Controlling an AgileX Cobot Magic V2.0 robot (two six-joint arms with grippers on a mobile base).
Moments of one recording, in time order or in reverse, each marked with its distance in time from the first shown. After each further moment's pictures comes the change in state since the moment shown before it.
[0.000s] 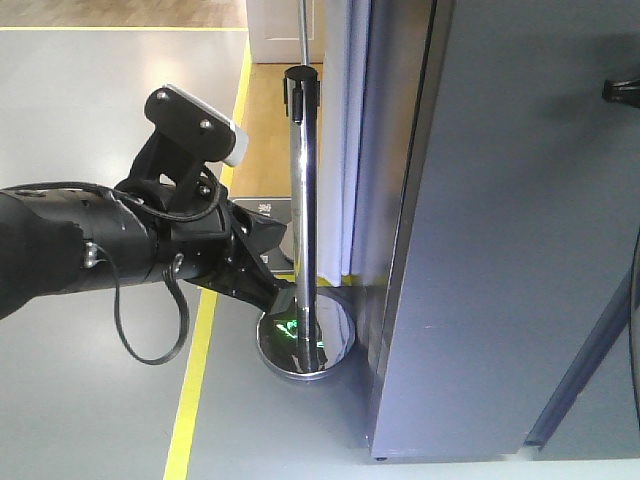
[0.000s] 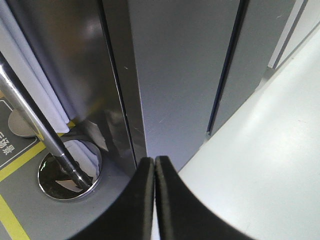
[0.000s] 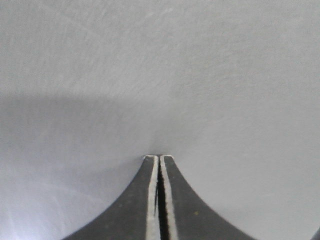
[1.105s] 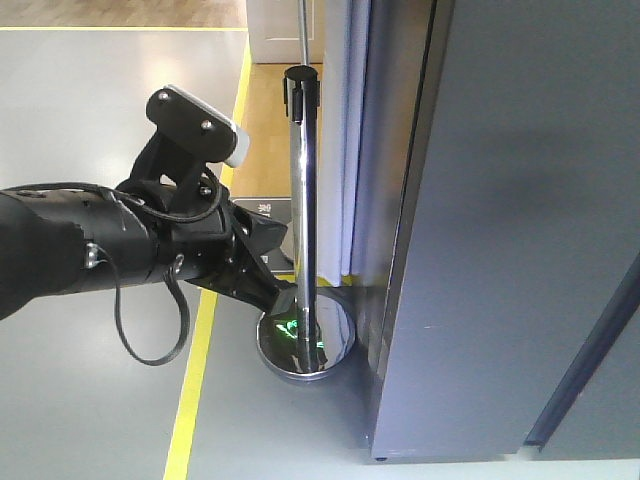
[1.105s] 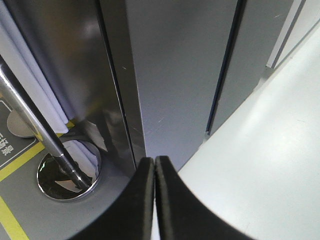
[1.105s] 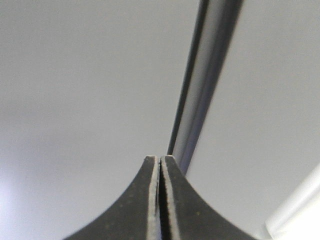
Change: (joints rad) left arm 0.000 0.000 0.000 0.000 0.000 0.000; right arm 0.135 -0.619 0.501 0.049 0.501 -0.030
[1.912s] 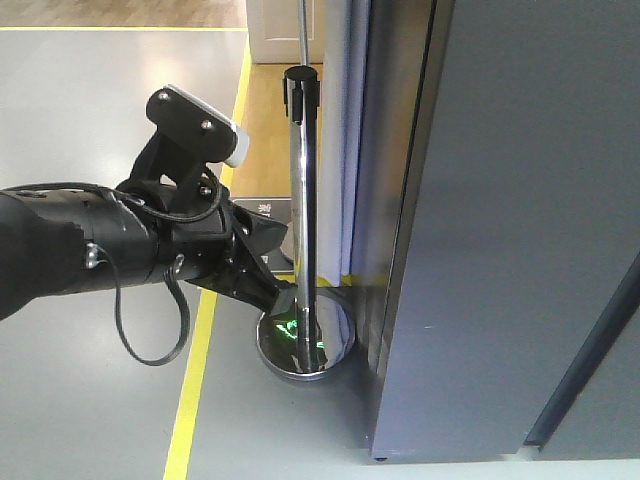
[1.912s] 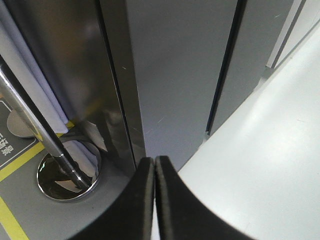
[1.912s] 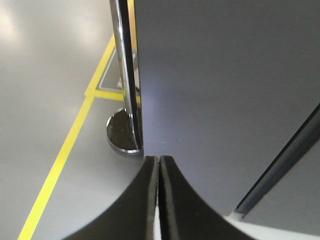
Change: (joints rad) left arm 0.000 0.000 0.000 0.000 0.000 0.000; right arm 0.211 -0.459 0.006 0.866 0.499 -0.769
